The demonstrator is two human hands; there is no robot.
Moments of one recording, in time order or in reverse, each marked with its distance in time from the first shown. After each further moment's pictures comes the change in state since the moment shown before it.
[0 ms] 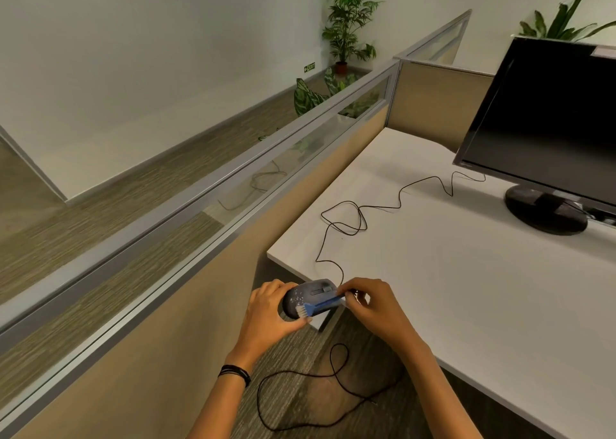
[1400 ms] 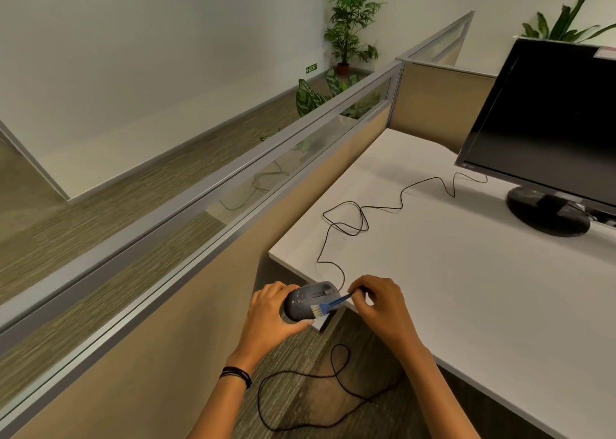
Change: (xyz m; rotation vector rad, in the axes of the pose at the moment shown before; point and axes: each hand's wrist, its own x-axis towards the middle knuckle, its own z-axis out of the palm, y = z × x) left_hand -0.005 -0.003 0.002 0.030 -0.025 -0.008; right_hand -0.007 -0.006 0.001 -0.095 0.151 0.011
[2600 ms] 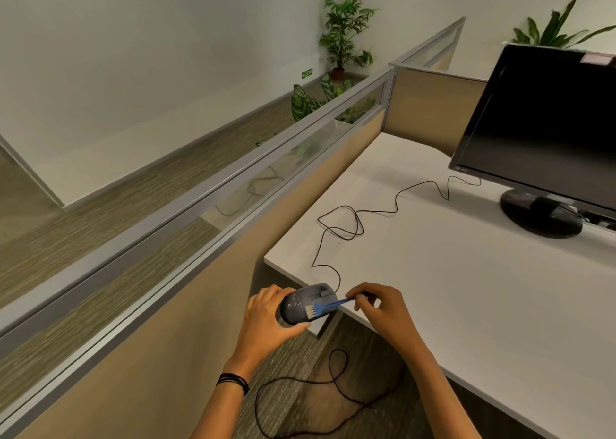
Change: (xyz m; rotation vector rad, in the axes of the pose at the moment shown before) left_hand 0.003 0.005 -0.001 -0.032 0.032 -0.008; right_hand 0.003 0.018 -0.003 0.198 -0.039 0.132
